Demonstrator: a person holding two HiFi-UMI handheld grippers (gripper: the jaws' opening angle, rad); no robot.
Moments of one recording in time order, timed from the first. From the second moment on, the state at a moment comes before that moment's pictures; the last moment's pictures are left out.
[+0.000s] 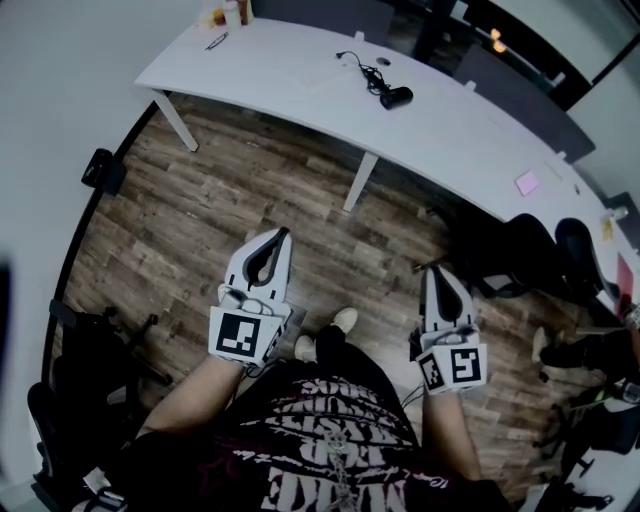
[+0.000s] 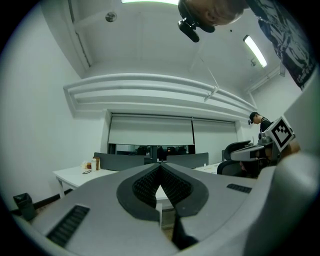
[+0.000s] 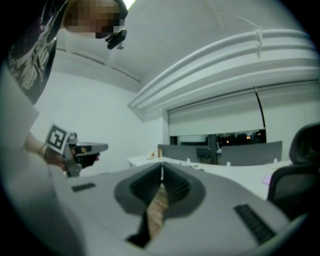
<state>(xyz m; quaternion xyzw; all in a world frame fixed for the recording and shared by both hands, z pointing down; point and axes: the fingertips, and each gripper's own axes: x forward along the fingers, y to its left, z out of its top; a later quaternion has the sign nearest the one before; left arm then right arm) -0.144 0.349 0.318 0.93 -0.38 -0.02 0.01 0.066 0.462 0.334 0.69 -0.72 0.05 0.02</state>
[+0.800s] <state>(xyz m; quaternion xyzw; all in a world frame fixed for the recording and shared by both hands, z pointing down) -0.139 0.344 0.331 0.93 -0.38 -0.01 0.02 0.058 0.444 0.333 0.67 -0.74 0.05 0.03</state>
